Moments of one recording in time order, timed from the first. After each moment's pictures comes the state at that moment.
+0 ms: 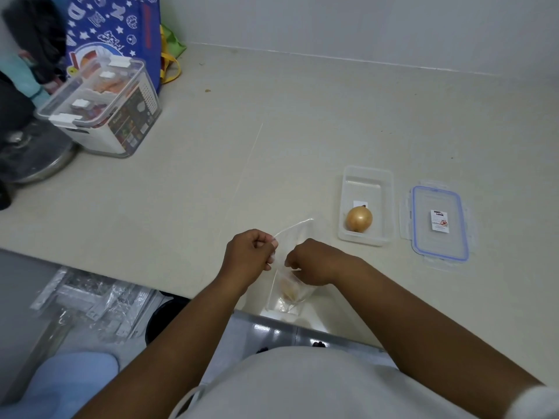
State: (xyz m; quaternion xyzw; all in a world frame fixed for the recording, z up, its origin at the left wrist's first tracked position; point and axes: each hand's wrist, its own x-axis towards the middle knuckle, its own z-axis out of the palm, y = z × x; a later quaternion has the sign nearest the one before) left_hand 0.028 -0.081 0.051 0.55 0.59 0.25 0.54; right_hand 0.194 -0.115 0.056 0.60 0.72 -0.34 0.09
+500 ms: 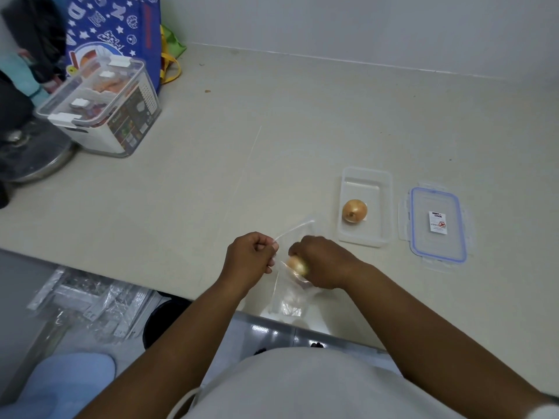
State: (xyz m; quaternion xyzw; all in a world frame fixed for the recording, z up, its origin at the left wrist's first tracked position) left_hand 0.030 -0.085 0.048 0.54 0.58 0.25 0.55; right_hand 0.209 -0.129 0.060 0.62 0.73 -0.29 0.03
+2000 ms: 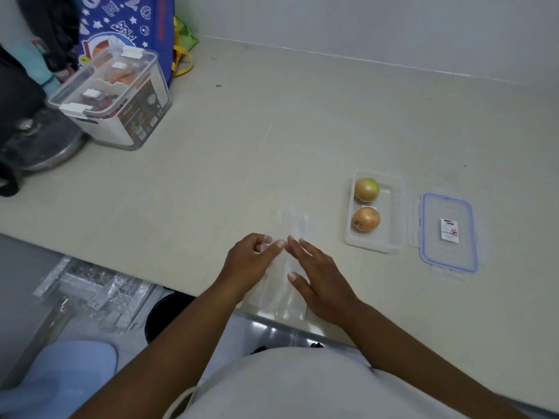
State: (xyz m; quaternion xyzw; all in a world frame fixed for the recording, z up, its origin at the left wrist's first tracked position) left_hand 0.013 -0.084 0.043 0.54 0.59 0.21 0.57; right_hand 0.184 -0.168 0.016 0.62 0.70 -0.27 -0.24
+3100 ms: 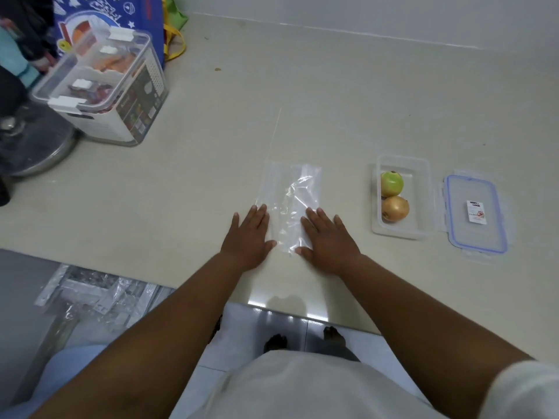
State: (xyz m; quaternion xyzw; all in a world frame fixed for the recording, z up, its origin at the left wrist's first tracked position) left_hand -0.041 0.011 -0.029 0.89 0.43 -0.13 0.13; right_hand 0.159 -0.075 -0.026 0.70 0.69 -0.17 0.06
